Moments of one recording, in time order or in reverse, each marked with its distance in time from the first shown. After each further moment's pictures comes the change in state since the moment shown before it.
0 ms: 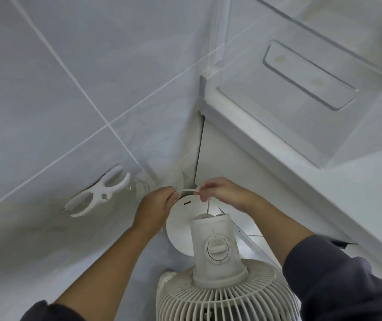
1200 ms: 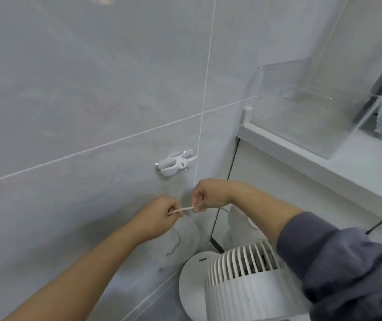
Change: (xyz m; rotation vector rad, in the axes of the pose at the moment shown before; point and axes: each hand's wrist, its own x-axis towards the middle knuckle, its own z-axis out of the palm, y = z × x) left_hand -0.108 -0.043 -0.095 0.019 0.048 0.199; right_hand -0.030 -0.086 0.138 -1.099 0.056 -0.272
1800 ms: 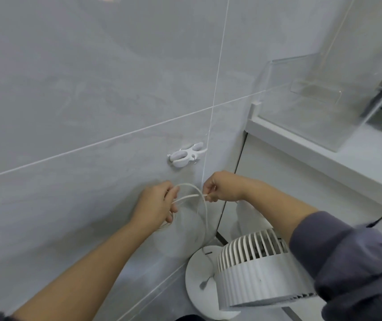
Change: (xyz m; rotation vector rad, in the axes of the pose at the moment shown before) left_hand -0.018 -0.017 -0.004 -0.272 0.265 -0.183; right_hand -0.013 -0.003 0.009 0.022 0.142 0.004
